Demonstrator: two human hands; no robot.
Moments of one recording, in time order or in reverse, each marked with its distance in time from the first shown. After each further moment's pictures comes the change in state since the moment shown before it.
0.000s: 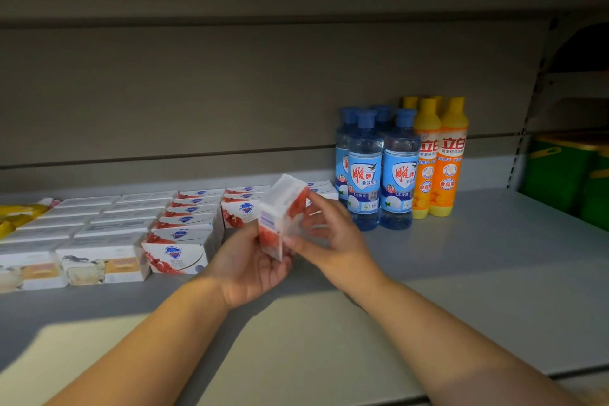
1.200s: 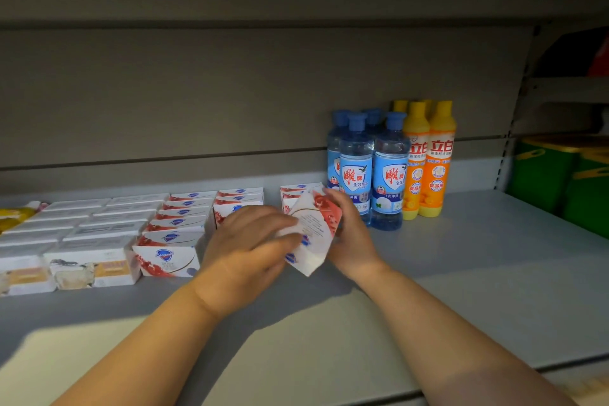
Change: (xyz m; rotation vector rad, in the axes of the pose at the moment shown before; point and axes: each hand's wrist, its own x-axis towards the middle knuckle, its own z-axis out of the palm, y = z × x) left_hand -0.013 0.001 0.002 1.740 0.113 1.909; right_hand 0.017 0.036 -0.025 -0.084 0.066 -0.011
